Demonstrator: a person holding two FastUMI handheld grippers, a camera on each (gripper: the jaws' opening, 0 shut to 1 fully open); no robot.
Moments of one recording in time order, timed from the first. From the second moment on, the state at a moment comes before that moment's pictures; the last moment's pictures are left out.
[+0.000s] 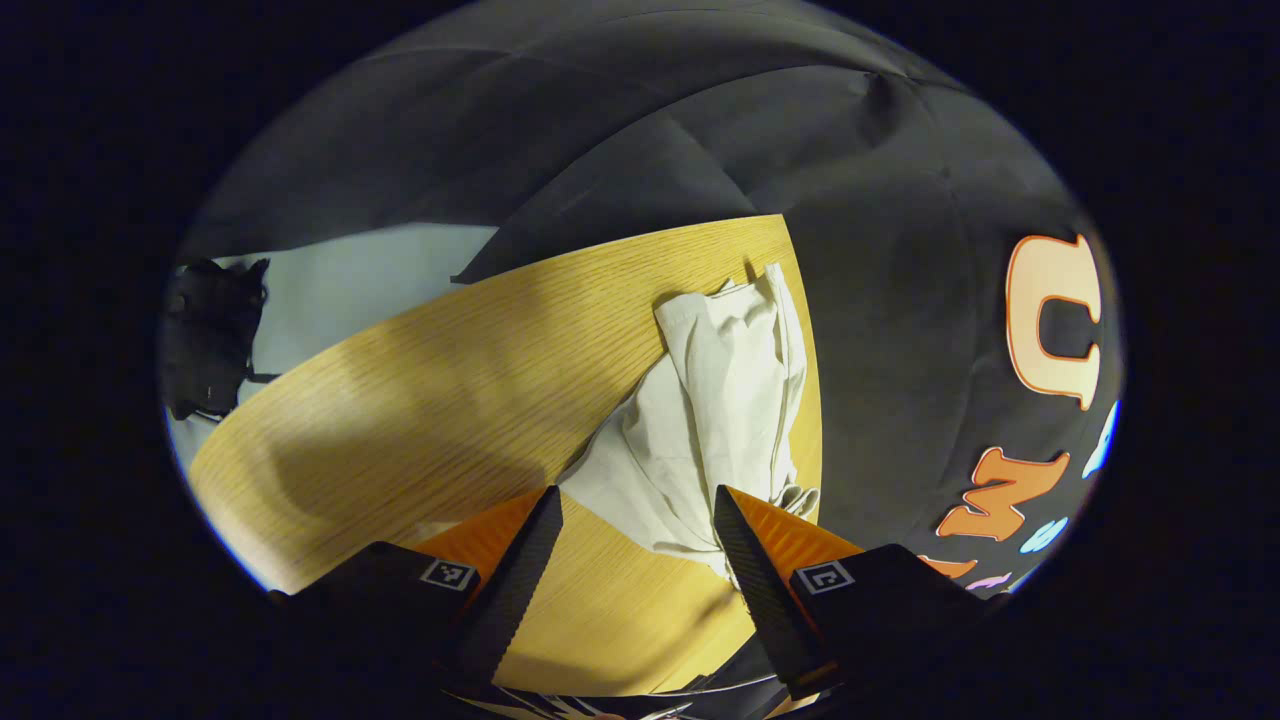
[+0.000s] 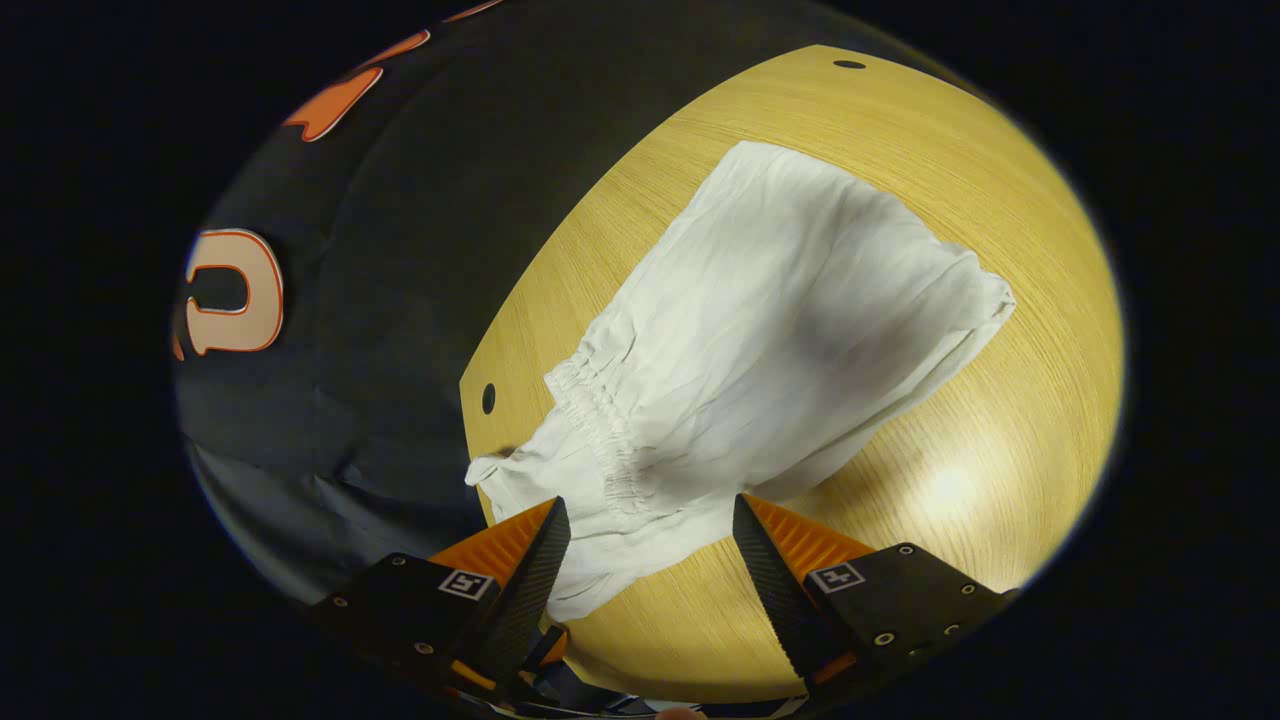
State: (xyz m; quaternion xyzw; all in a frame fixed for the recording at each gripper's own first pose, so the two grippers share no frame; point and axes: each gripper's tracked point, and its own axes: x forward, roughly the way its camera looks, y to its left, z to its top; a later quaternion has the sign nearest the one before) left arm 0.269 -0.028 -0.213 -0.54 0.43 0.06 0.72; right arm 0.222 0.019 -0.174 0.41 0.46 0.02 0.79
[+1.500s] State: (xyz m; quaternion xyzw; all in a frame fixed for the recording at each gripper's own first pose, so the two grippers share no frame) left arm 0.436 -0.123 -0.098 -0.31 0.35 -0.05 0.88; right arm 0.209 -0.105 -0.175 0.44 0.43 -0.02 0.79
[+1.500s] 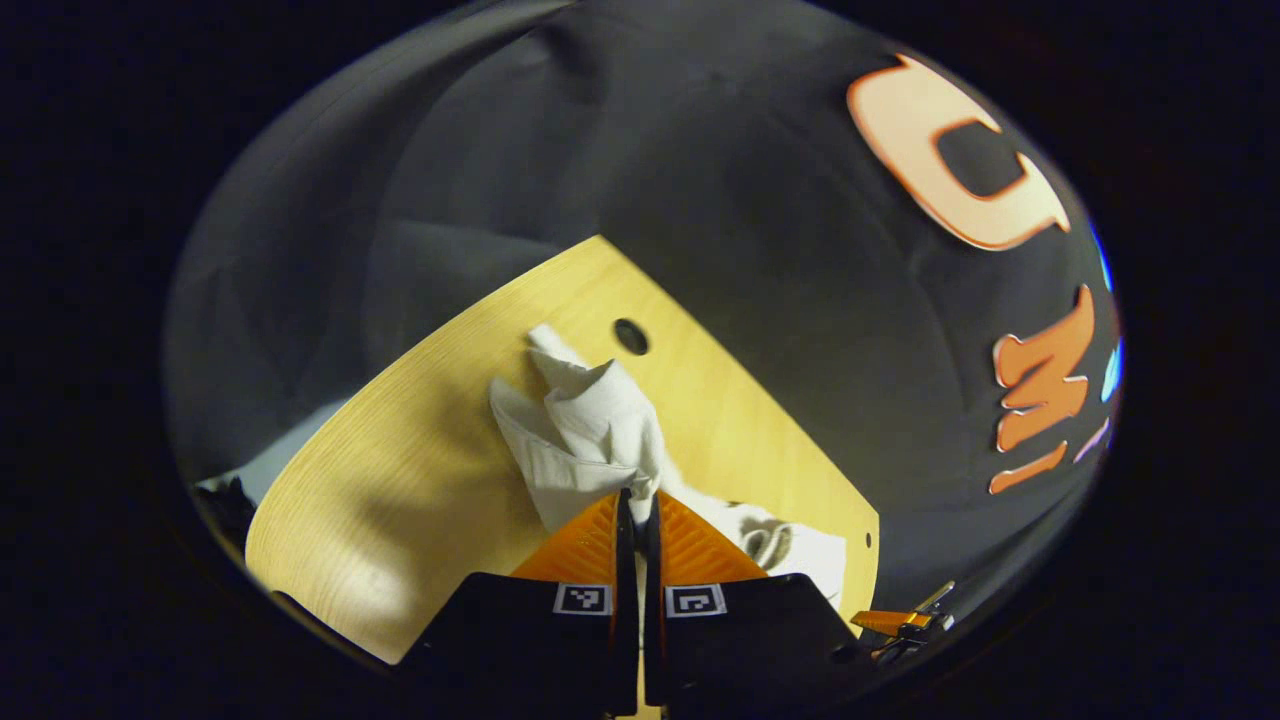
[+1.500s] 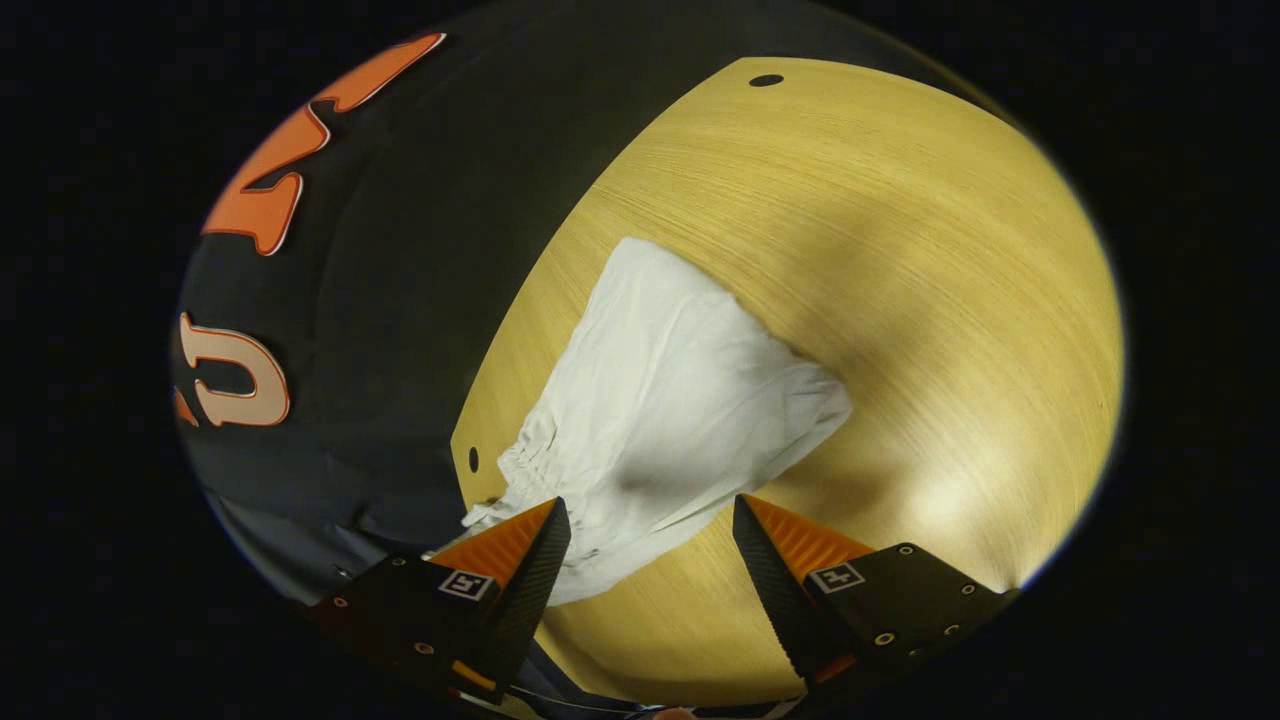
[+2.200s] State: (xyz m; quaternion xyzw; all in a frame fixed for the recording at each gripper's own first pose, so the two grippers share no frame) left arm 0.444 -0.368 0.004 -0.21 0.31 -0.19 0.91; right arm 0.198 -0.232 -0.172 0.47 0.39 -0.02 0.79
